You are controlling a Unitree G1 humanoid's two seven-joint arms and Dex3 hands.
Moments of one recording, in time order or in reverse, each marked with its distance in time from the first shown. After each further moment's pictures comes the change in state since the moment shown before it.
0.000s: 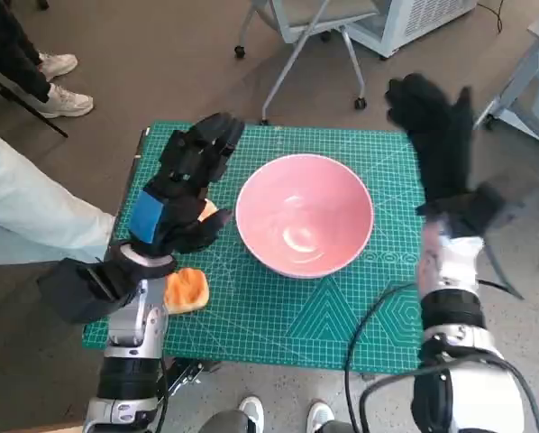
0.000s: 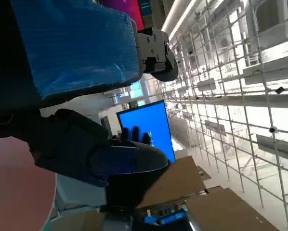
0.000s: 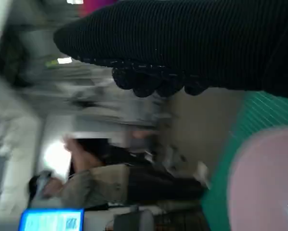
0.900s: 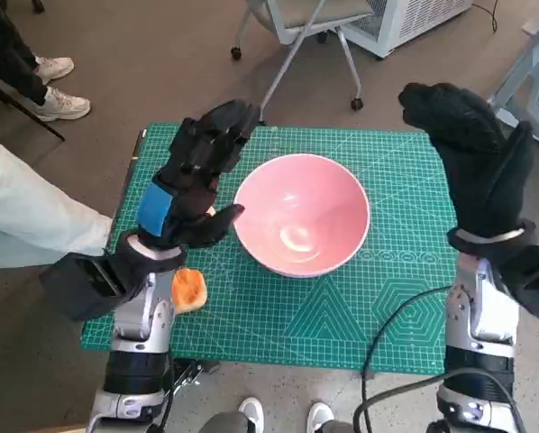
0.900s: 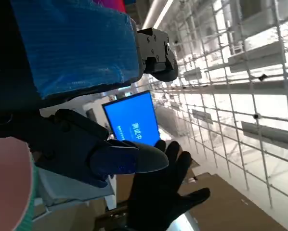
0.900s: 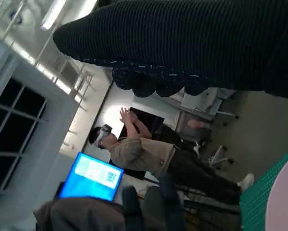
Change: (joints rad) left arm -0.038 -0.015 -0.027 -0.071 -0.002 0.020 0.003; right arm 0.311 -0.012 0.111 -0.721 0.071 0.173 0.047
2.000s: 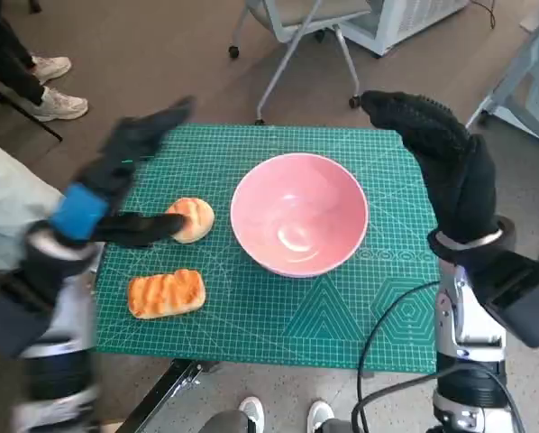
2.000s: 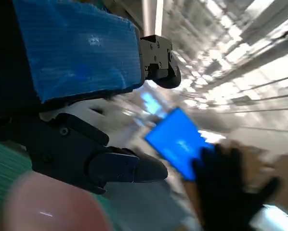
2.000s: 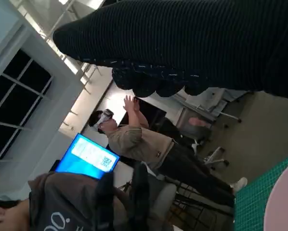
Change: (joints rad) left arm 0.084 0.400 0.174 -0.078 0.161 -0.076 -0.047; right arm 0.015 0.000 0.090 -0.086 -0.067 0.001 -0.059
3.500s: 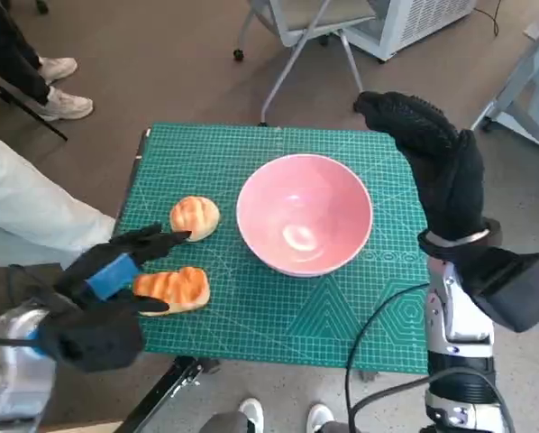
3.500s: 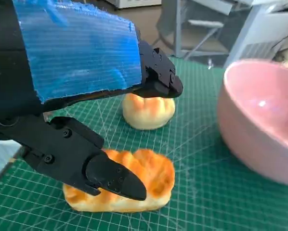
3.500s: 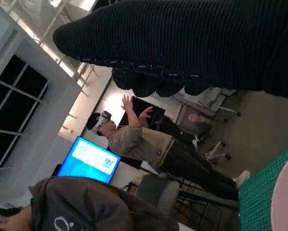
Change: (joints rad) left arm 0.357 0.199 -0.266 -0.346 0.604 0.579 0.090; right arm -0.014 0.023 0.003 0.083 0.006 -0.017 -0.015
